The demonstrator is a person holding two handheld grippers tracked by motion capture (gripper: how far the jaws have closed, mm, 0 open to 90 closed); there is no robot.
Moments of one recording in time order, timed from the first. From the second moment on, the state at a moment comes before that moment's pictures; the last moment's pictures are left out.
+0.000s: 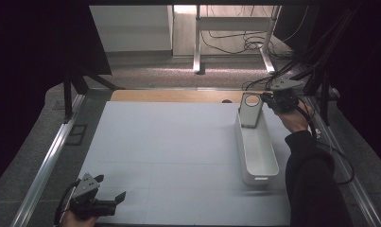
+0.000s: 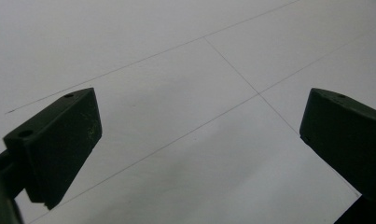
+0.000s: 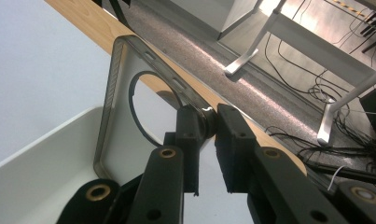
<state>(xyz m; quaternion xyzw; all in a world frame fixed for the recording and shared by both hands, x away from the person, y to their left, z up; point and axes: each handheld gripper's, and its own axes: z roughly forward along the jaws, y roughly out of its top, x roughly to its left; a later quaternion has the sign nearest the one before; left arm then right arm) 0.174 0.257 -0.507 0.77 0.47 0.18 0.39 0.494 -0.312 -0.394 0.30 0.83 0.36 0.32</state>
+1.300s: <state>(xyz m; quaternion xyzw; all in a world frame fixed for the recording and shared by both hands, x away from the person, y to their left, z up) 0.174 0.258 -0.506 0.77 0.47 0.18 0.40 0.479 -0.316 -0.392 0.34 0.80 0.38 0.30</state>
